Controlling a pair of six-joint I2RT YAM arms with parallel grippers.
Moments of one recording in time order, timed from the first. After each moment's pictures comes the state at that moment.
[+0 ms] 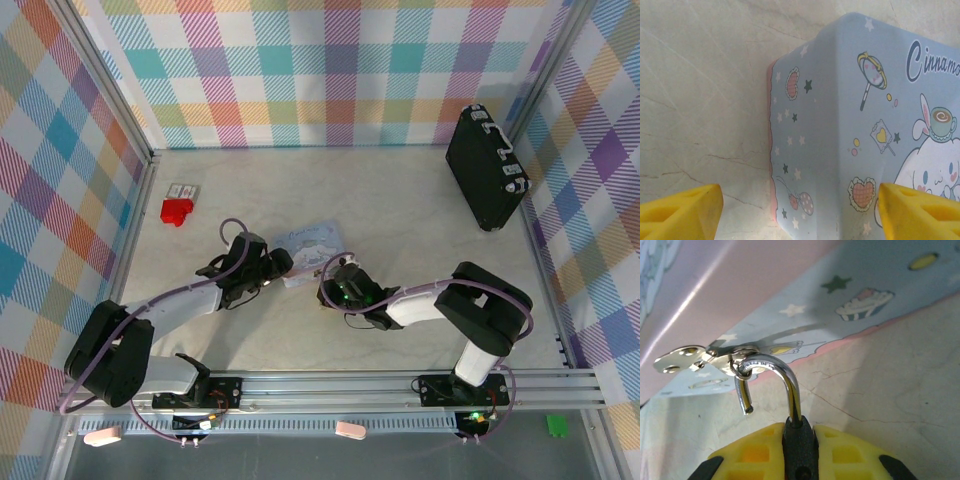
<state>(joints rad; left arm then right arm) -0.51 1.31 0.60 -0.13 0.01 -0.95 0.94 1.69 0.59 0.41 0.04 1.08</state>
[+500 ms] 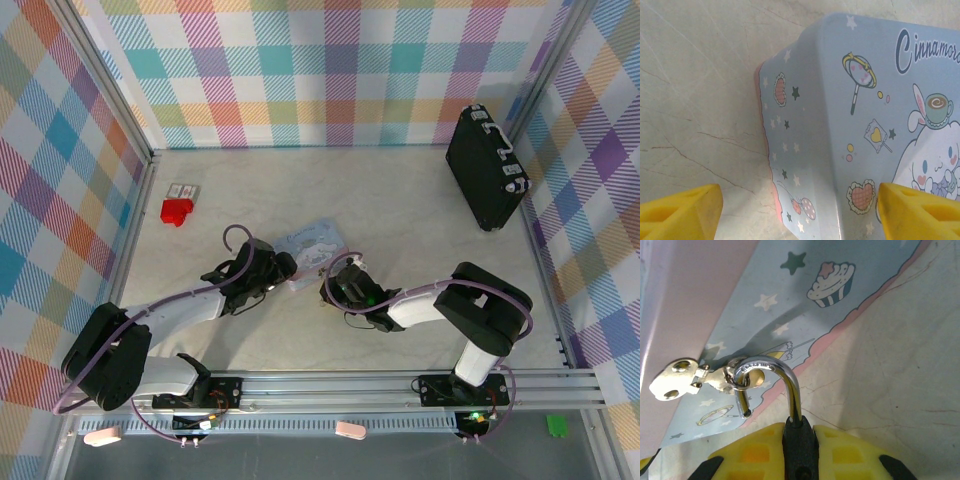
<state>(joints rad) -0.59 1.30 0.59 -0.13 -0.08 -1.04 0.94 1.69 0.57 0.45 0.10 1.20</state>
